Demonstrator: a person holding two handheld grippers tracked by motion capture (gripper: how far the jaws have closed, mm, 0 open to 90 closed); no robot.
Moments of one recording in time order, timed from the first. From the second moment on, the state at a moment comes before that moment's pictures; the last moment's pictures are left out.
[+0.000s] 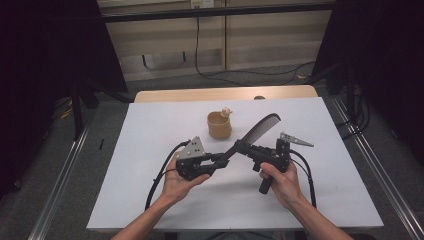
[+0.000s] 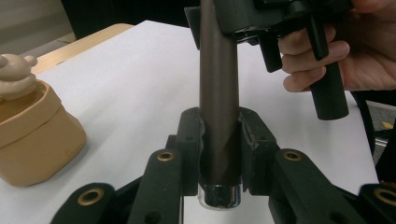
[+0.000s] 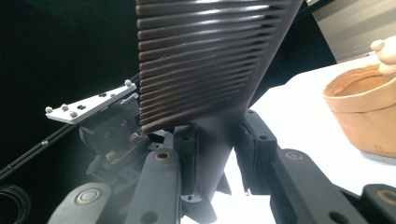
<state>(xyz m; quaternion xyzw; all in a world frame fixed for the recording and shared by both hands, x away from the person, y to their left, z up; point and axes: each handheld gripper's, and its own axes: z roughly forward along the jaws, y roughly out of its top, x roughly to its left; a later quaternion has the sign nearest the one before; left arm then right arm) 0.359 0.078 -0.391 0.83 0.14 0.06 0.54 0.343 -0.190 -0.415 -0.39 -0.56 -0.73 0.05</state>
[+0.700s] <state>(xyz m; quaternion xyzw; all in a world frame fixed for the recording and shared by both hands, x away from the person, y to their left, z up) 0.360 0.077 -0.393 0.83 0.14 0.07 0.54 0.343 -0.190 -0.414 -0.39 -0.57 -0.72 0.03</state>
